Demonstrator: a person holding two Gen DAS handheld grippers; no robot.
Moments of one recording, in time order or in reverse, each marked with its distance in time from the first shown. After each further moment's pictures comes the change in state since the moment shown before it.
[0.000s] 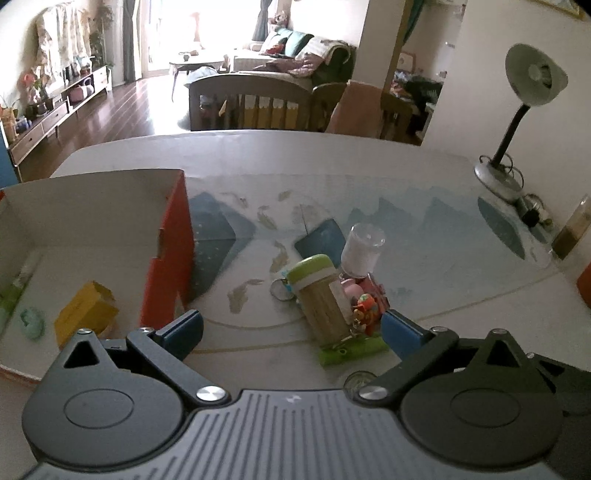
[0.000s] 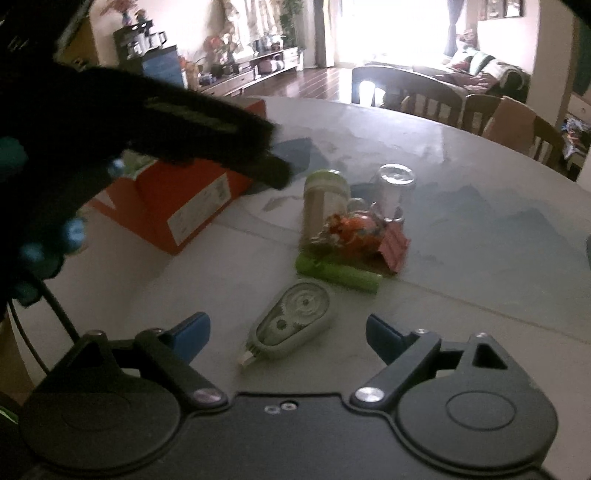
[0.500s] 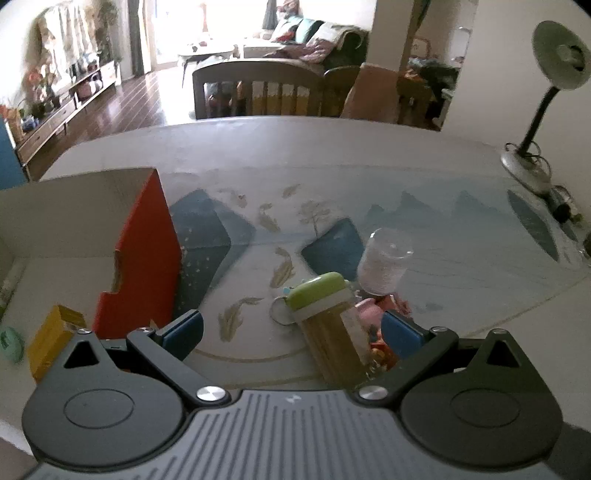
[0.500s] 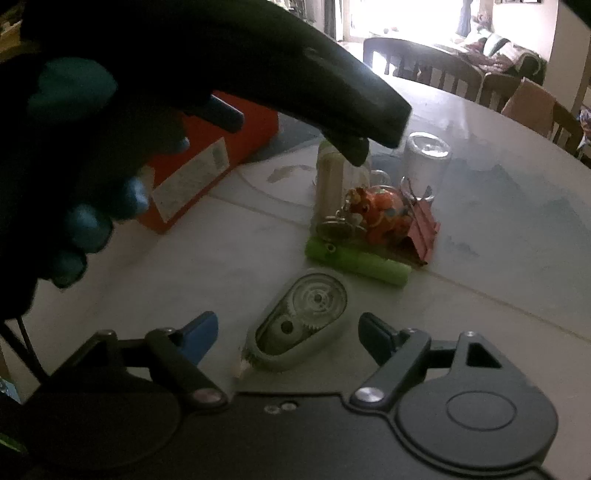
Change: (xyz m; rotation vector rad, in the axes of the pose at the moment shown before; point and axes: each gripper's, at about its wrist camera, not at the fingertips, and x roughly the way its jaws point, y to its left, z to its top) left arm 0.060 -0.009 0.019 -0.005 0.048 0.065; right arm 0.048 0.001 0.008 -0.010 0.100 0.003
